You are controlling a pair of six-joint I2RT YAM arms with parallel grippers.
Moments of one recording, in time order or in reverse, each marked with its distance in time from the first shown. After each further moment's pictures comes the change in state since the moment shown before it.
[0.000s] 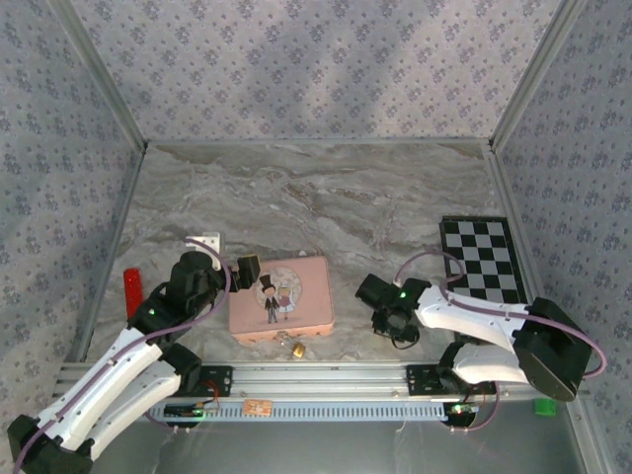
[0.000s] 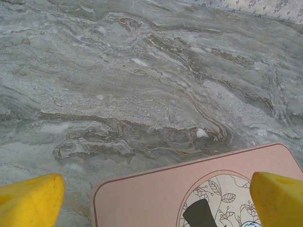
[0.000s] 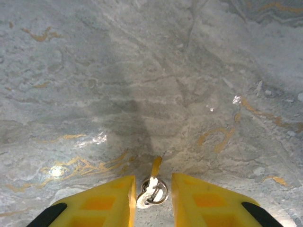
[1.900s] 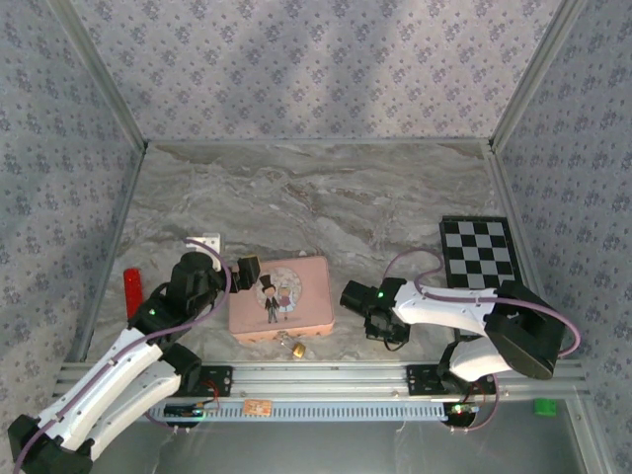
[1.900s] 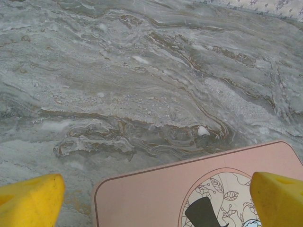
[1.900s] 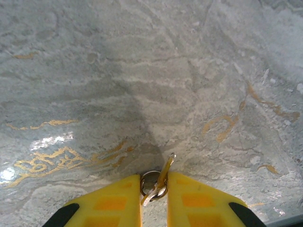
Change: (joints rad) left arm 0.000 -0.002 -0.008 -0.001 0.000 0.000; right arm 0.090 0.167 0.083 -0.076 0.046 0.004
